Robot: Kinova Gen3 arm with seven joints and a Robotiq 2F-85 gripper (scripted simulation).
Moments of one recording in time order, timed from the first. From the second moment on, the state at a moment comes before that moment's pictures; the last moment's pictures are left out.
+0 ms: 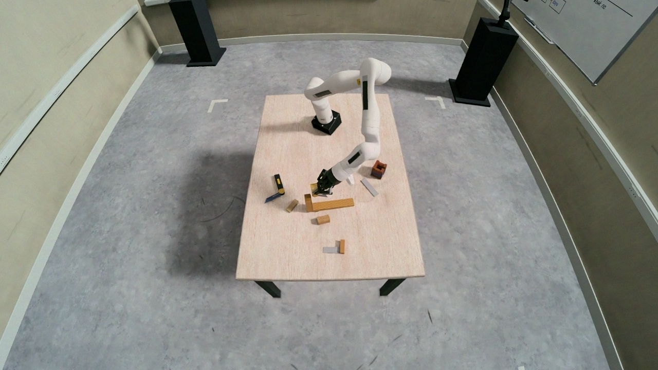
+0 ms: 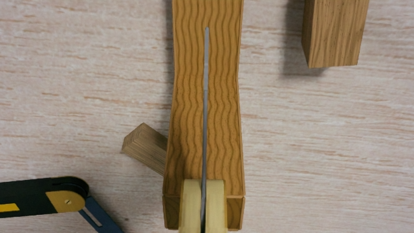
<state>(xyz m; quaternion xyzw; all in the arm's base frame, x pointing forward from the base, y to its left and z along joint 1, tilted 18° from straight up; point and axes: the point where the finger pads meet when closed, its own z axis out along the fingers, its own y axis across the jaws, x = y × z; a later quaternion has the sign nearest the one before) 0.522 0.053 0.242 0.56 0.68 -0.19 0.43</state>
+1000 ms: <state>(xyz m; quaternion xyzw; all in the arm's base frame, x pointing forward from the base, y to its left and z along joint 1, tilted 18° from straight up) 0.526 0.051 0.229 0.56 0.68 -0.19 0.43</state>
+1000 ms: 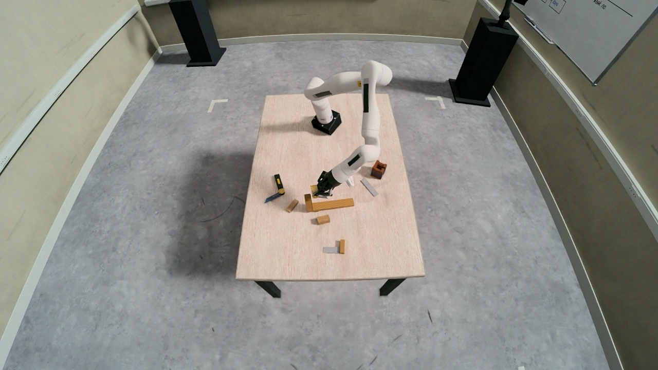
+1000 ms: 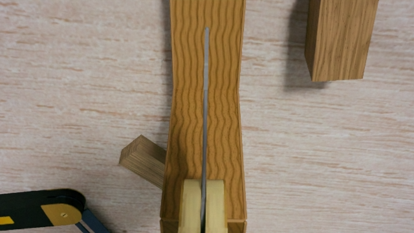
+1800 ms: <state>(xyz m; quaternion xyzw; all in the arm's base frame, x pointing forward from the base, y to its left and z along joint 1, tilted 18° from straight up) 0.539 0.046 0.183 0.56 0.68 -0.19 0.43</state>
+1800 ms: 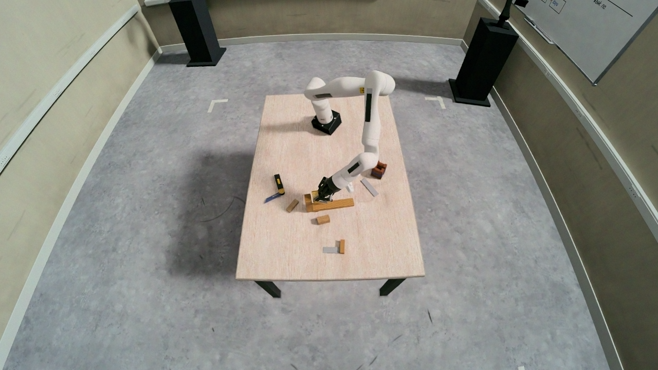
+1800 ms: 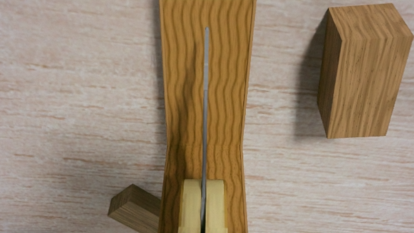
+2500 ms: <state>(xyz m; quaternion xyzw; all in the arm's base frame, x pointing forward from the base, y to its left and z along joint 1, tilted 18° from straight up) 0.541 0.045 0.177 0.56 0.68 -0.19 0.43</state>
